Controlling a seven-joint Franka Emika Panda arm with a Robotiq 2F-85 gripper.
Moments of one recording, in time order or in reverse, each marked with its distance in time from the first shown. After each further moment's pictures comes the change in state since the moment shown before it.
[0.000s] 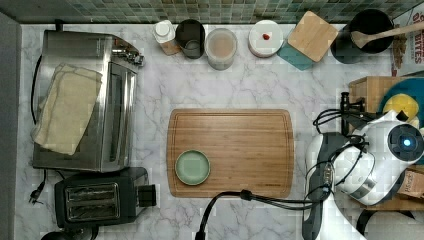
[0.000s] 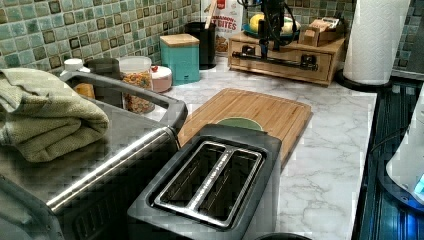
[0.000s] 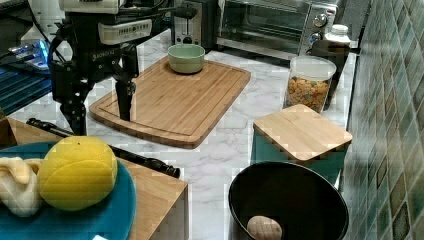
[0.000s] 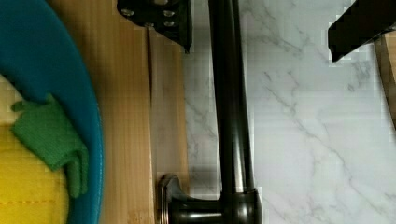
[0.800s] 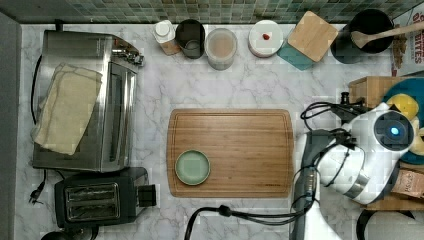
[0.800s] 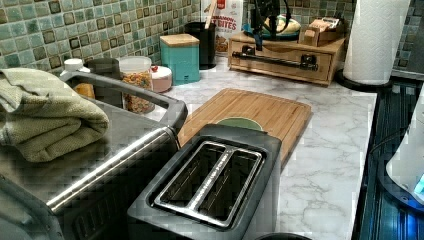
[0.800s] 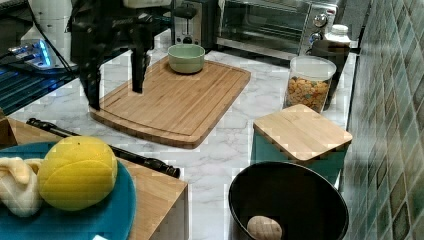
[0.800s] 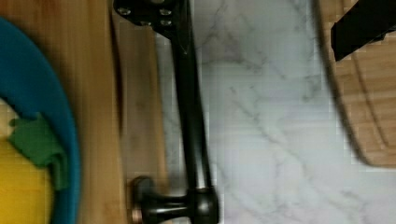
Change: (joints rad) arm 0.059 -0.081 0.003 0.004 -0.078 -0.116 0.136
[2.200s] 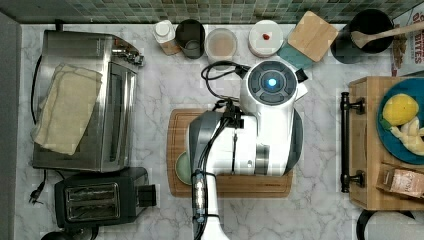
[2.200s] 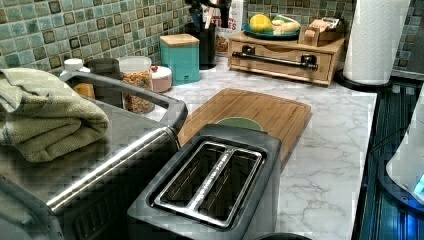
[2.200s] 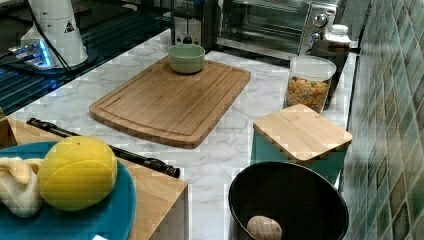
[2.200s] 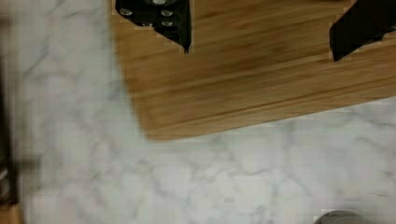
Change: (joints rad) arm 0.254 -0.129 0.199 0.106 0.007 -0.292 0.456
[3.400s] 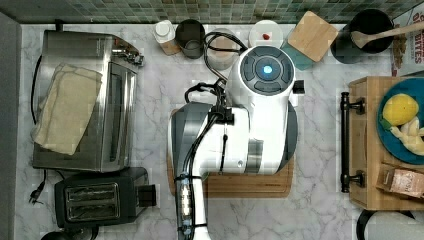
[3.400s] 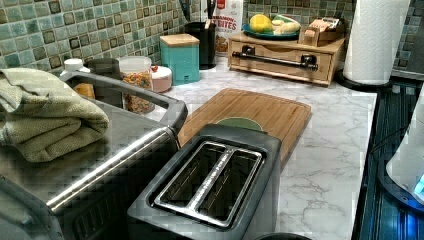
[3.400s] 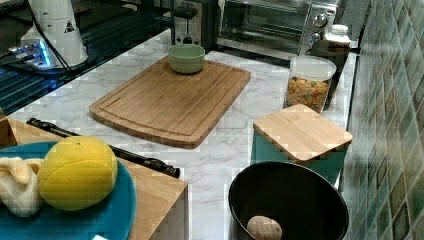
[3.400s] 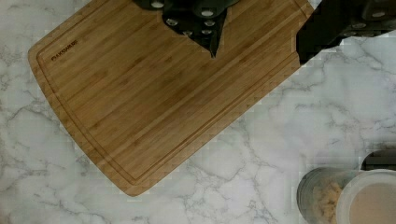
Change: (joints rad) arm 0.021 -0.004 0.032 0.130 0.153 -0.141 0.512
